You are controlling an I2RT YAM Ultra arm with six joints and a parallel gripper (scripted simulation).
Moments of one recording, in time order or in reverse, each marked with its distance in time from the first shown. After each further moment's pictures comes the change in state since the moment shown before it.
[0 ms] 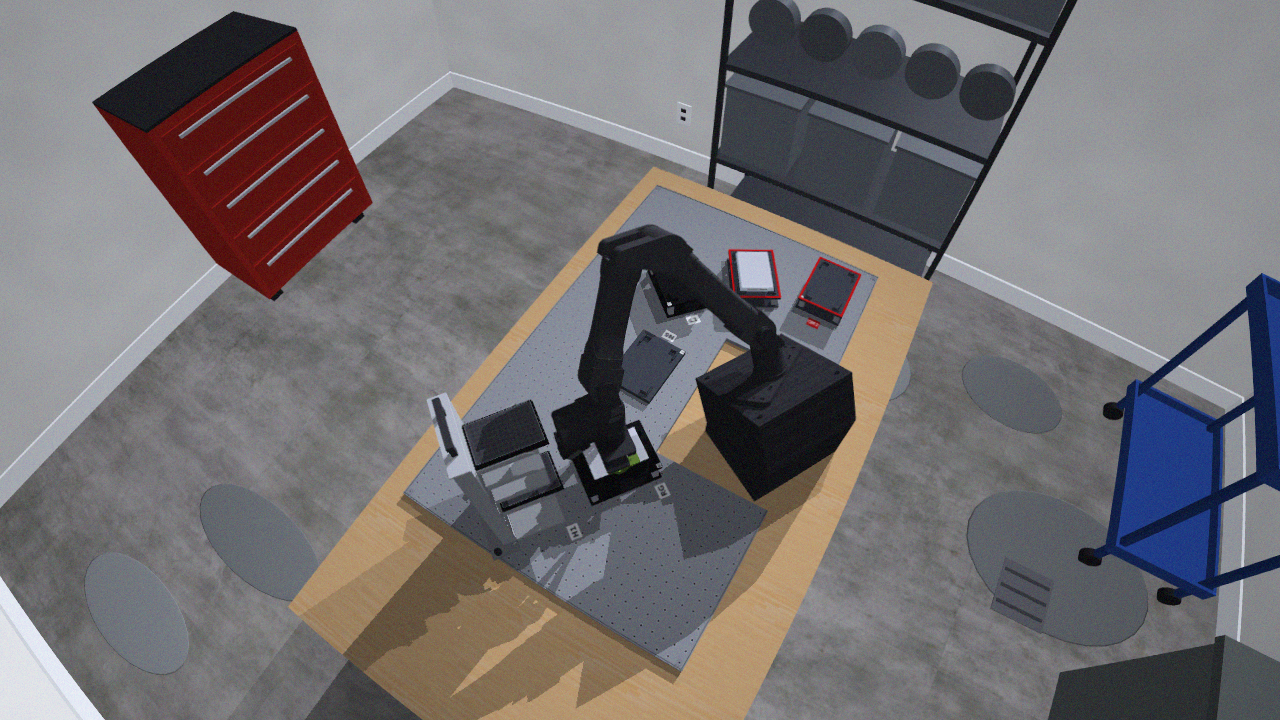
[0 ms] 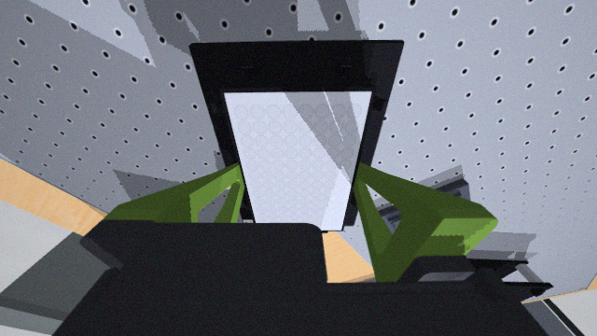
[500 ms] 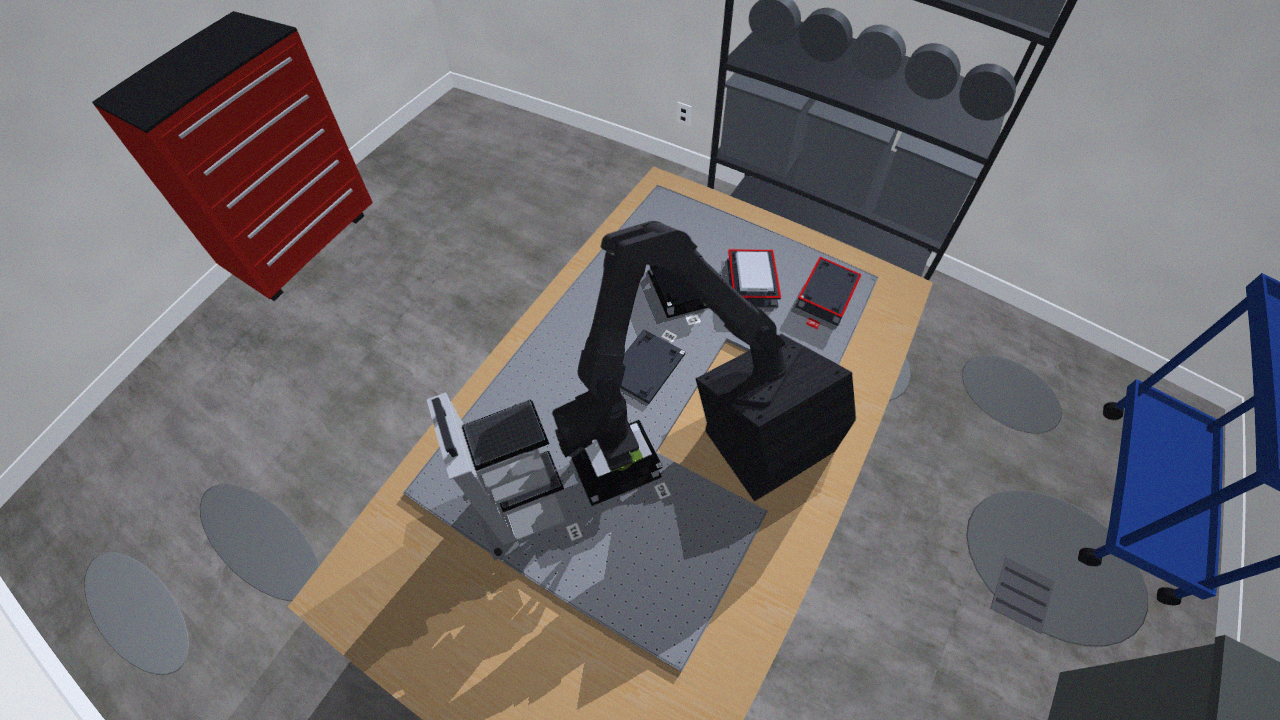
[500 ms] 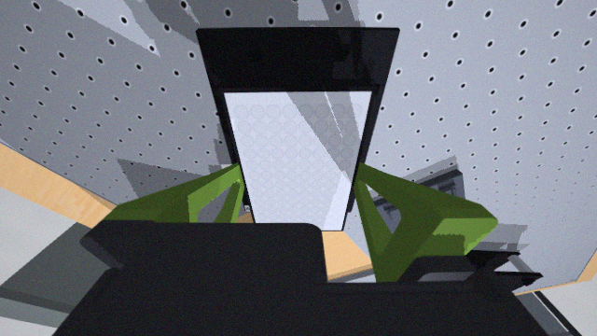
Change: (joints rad) arm 0.020 -0.034 0.000 -0.063 0.000 0.023
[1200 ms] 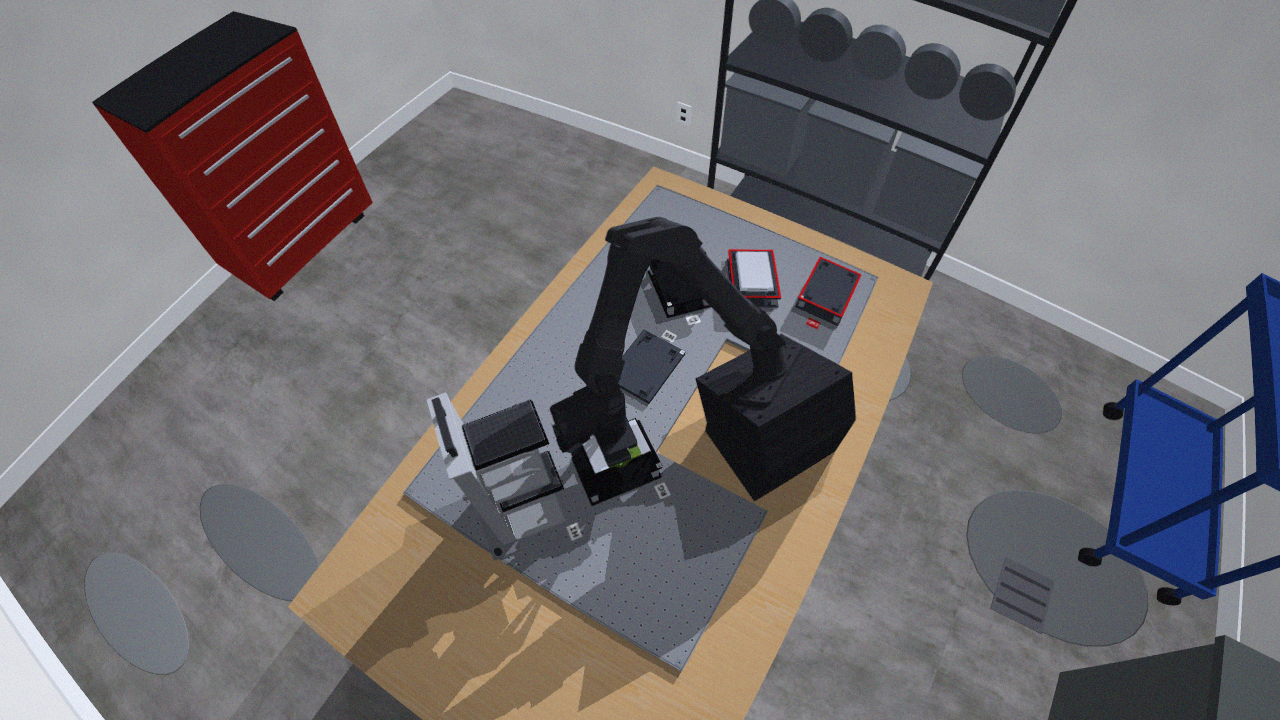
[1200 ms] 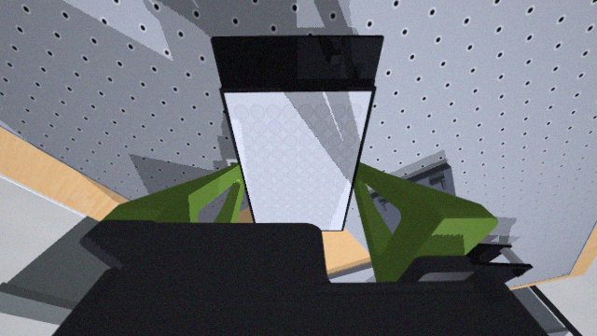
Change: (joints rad) arm 0.028 -0.039 0.027 -0.076 0.000 0.032
